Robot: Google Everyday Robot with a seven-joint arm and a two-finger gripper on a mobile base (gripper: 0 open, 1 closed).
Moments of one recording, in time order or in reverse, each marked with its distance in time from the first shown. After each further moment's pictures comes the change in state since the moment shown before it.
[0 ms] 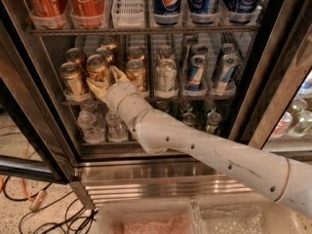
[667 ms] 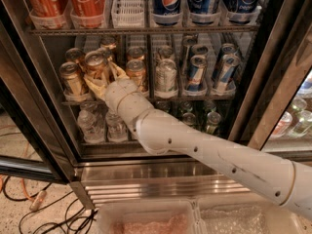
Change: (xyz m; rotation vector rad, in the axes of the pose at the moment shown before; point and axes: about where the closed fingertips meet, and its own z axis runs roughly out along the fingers) arm -0.022 0.002 -0.008 -0.009 -0.042 -0.022
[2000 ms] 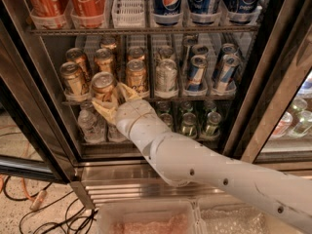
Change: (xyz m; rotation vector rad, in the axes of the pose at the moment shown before) arm -0.002 0.020 -0.086 -0.014 0.129 0.007
